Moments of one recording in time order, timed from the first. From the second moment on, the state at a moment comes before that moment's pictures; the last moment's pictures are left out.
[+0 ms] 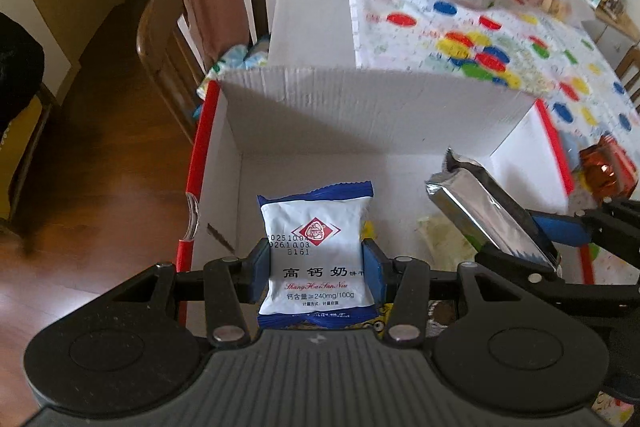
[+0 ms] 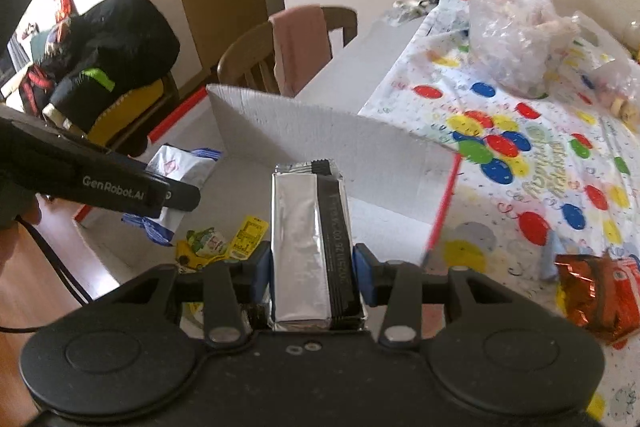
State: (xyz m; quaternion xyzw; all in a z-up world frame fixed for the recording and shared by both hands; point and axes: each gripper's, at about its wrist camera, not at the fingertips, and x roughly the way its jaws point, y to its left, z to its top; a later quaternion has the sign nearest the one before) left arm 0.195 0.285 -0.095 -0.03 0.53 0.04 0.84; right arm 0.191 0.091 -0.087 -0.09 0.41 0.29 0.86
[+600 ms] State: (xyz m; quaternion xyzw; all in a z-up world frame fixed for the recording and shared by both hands) left arm 0.206 0.283 -0.137 -0.01 0.59 0.03 0.81; right arm 0.203 0.139 -0.125 -0.16 0.47 0.29 0.82
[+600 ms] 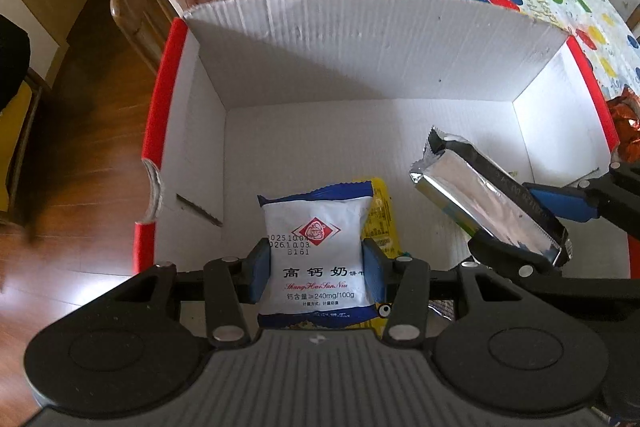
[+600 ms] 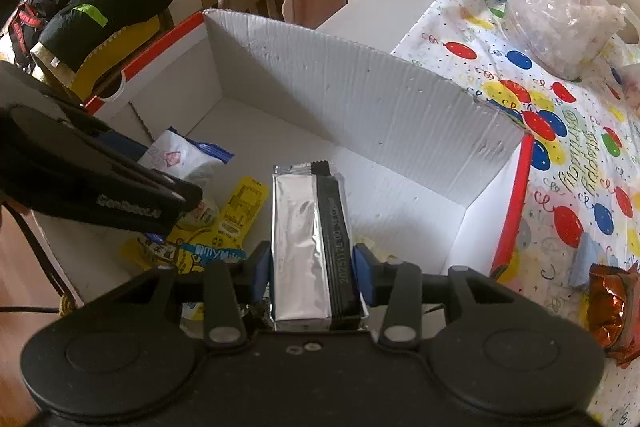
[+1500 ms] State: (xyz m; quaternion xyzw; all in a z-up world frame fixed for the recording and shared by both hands) left arm 0.164 0.260 -0.080 -0.02 0.52 0.01 0.86; right arm 0.185 0.102 -0.090 -0.10 0.45 0.30 0.84
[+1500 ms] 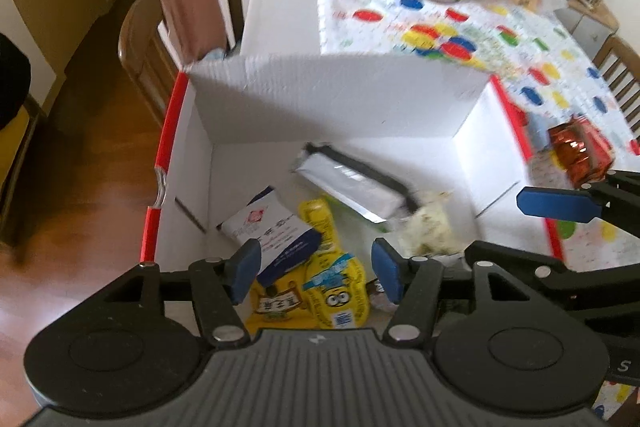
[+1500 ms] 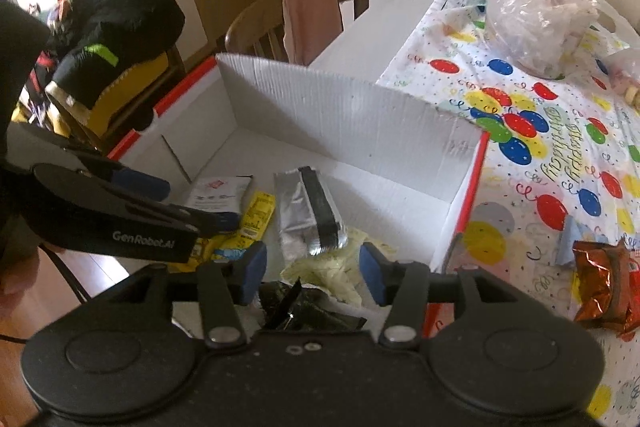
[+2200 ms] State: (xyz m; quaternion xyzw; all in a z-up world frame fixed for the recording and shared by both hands) left arm 0.140 0.154 -0.027 0.00 0.43 -0.06 0.90; right arm 0.158 0.003 -0.031 0.00 0.38 0.30 0.88
